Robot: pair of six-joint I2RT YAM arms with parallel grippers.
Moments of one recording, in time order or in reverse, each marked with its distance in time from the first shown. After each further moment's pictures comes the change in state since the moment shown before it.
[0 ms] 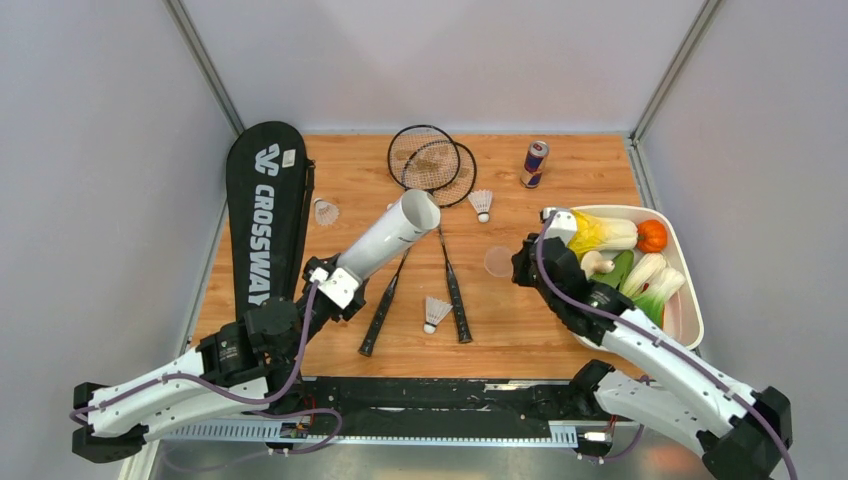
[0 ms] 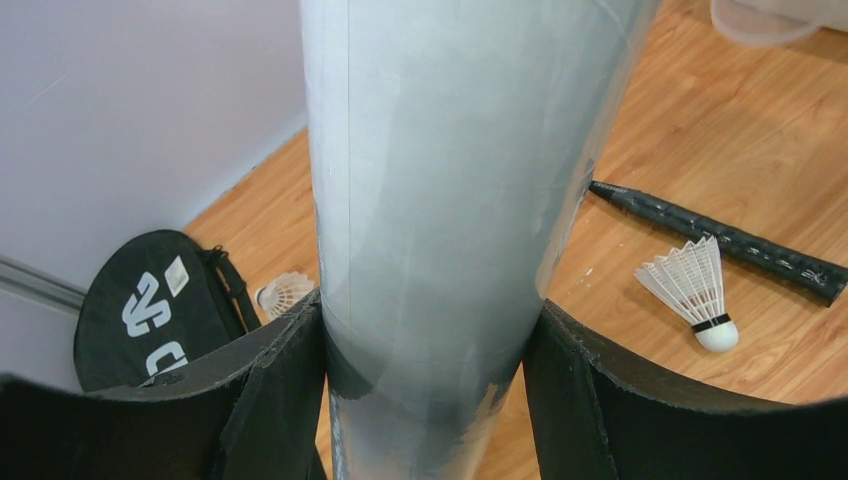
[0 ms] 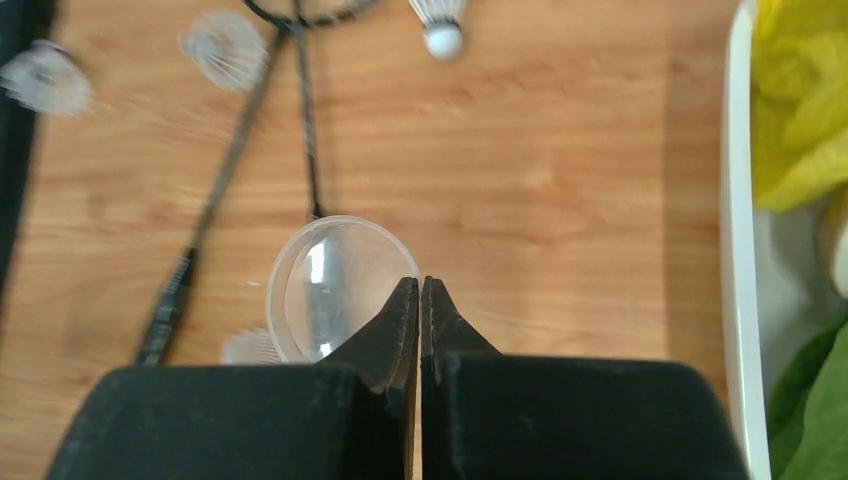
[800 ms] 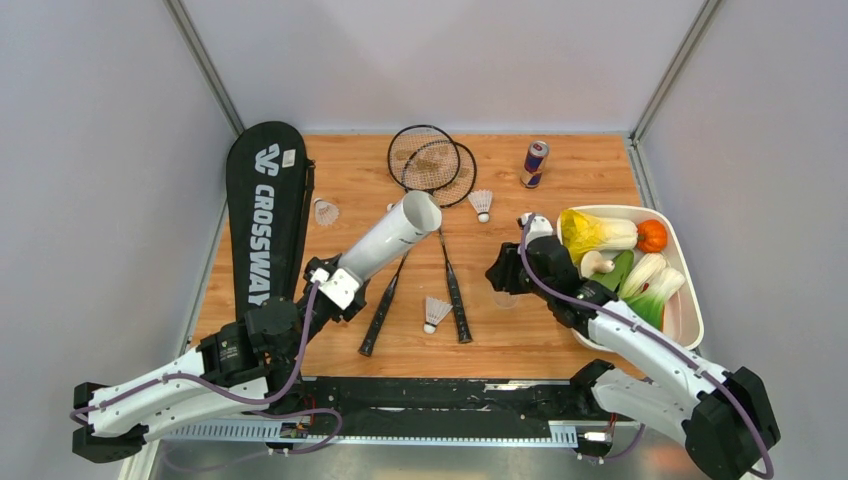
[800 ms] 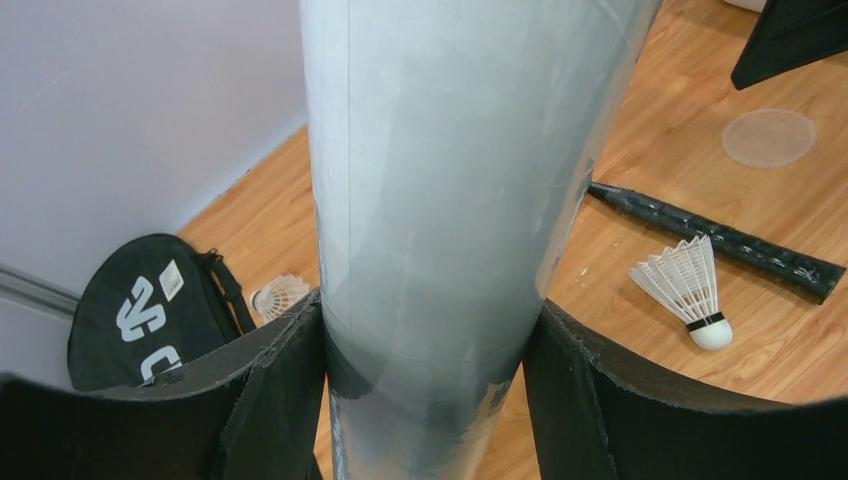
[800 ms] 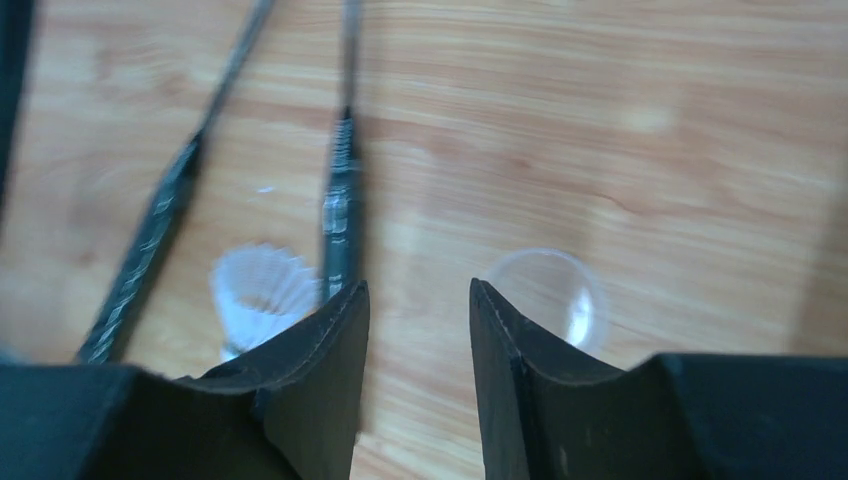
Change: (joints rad) left arm 0.000 -0.003 -0.003 0.005 0.010 0.000; right arm -0.114 0.135 -0.169 0.153 -0.322 -0.064
